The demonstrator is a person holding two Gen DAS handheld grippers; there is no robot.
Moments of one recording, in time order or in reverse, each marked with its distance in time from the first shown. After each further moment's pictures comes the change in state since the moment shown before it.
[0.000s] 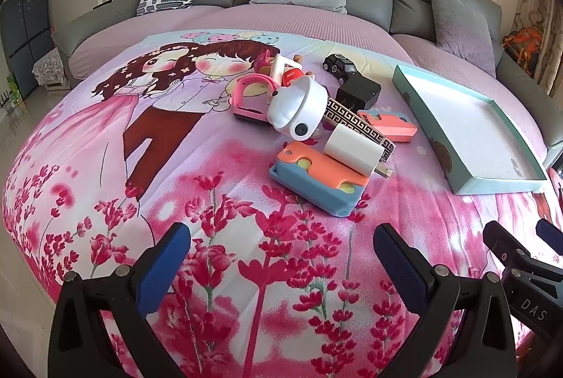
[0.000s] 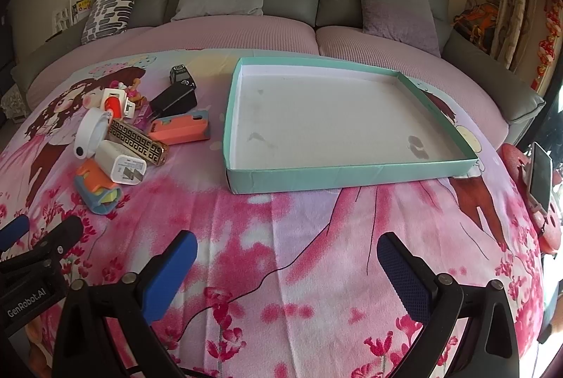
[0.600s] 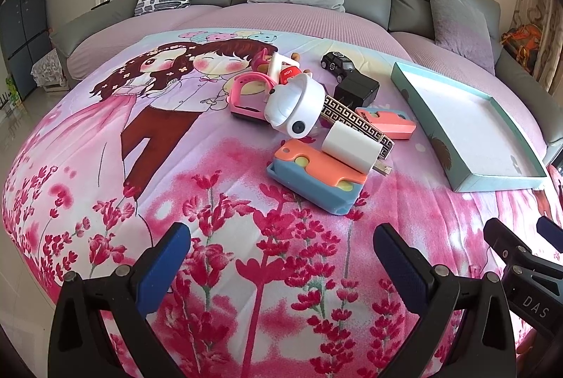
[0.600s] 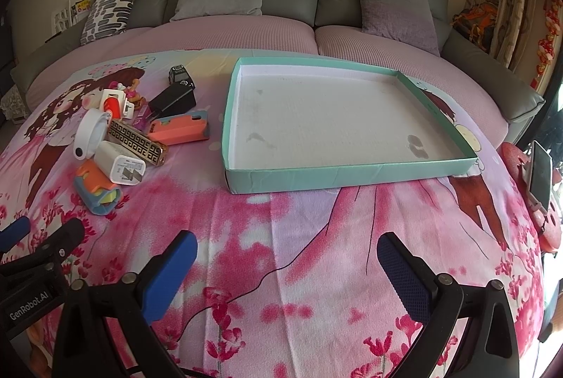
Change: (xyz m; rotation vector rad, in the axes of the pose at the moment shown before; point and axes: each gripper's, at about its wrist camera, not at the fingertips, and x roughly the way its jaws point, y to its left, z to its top) left arm 0.002 -0.001 -0.001 0.007 0.004 -0.002; right arm 0.000 -0.001 0.000 0.003 -0.004 0.002
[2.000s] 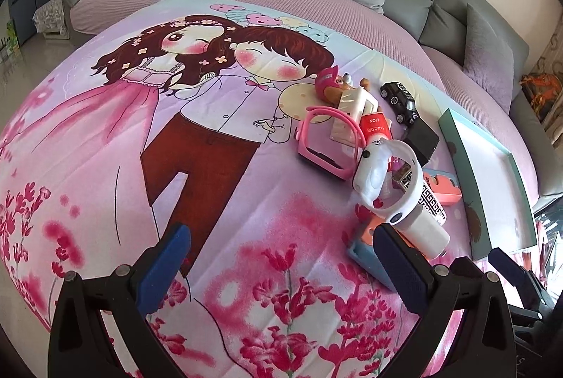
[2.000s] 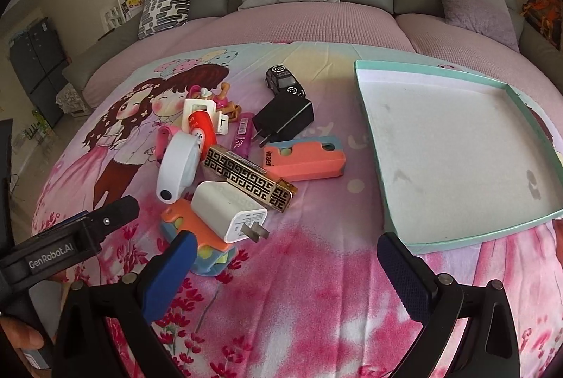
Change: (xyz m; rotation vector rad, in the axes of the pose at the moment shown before) left arm 0.042 0.080 0.063 -0.178 0.129 -0.075; right arm 0.038 0.083 0.052 -0.024 0.092 0.332
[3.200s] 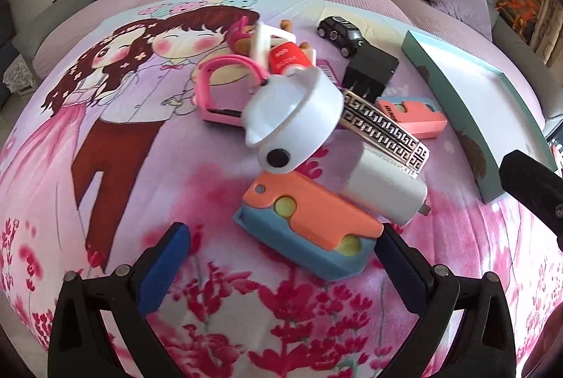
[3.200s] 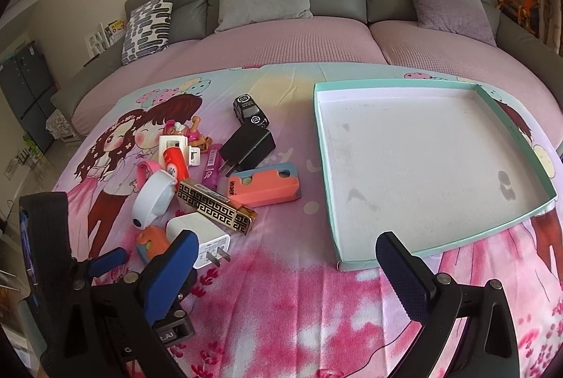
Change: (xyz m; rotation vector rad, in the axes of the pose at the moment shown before) left arm 0.026 -0.061 -0.029 0.248 0.060 0.041; right arm -0.025 -0.031 0.011 0.066 -0.074 -0.047
